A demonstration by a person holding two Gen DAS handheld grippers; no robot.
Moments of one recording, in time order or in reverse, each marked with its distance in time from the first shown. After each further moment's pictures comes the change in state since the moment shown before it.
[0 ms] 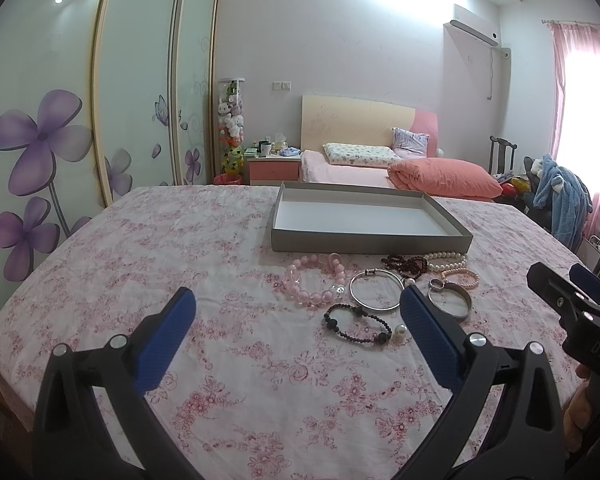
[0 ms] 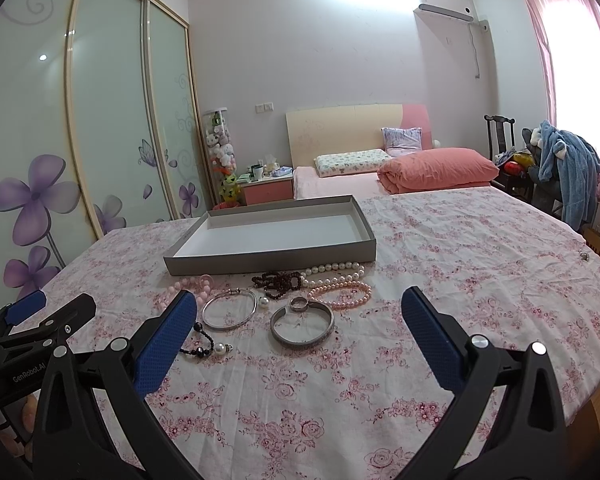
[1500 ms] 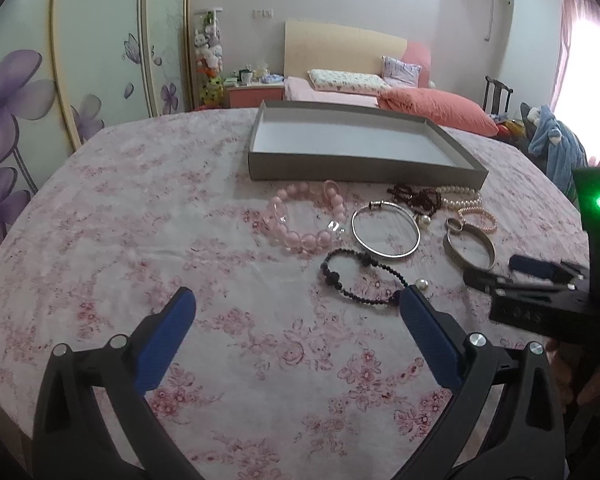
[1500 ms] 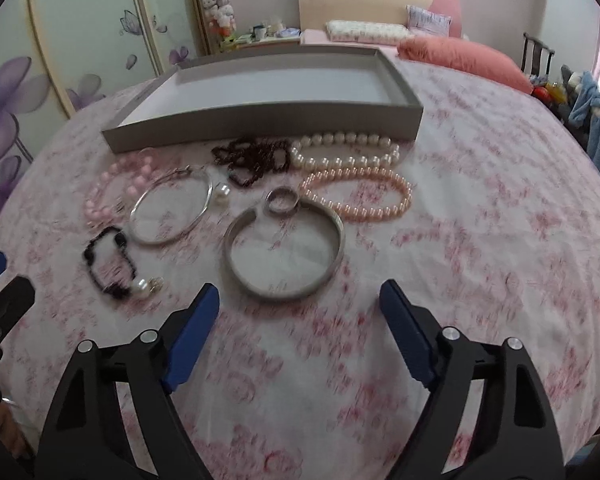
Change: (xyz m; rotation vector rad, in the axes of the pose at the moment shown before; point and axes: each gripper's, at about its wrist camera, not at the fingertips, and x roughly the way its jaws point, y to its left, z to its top) left arm 0.073 0.002 -0.015 0.031 0.303 -0.062; right arm 0.130 -0.001 -0.029 -0.088 0.541 -0.023
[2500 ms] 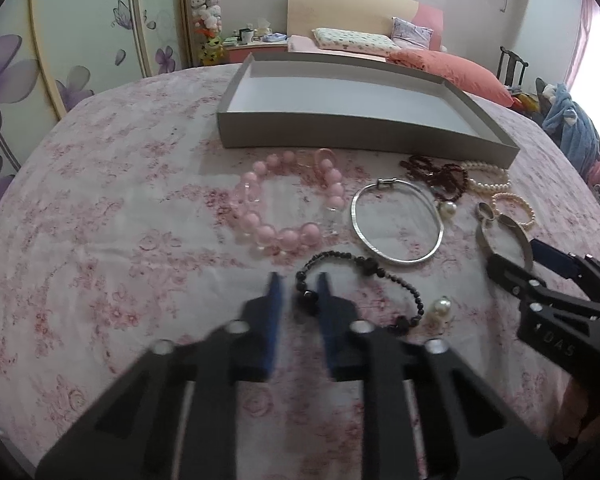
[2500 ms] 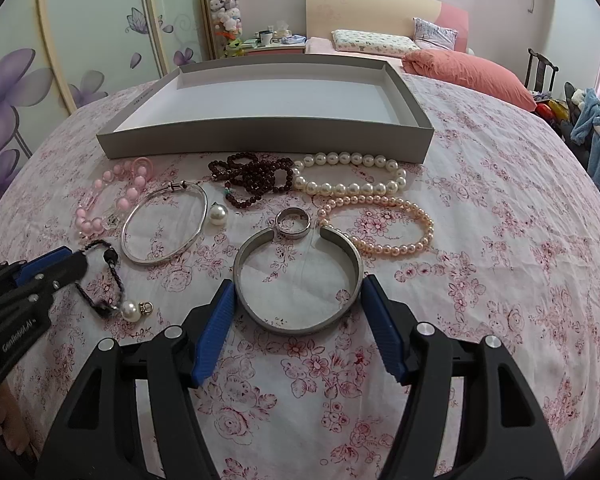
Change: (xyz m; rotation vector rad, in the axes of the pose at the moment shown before) left arm 0.061 -0.014 0.020 -0.008 0.157 0.024; right arm 0.004 0.004 0.011 -0.035 -0.022 0.001
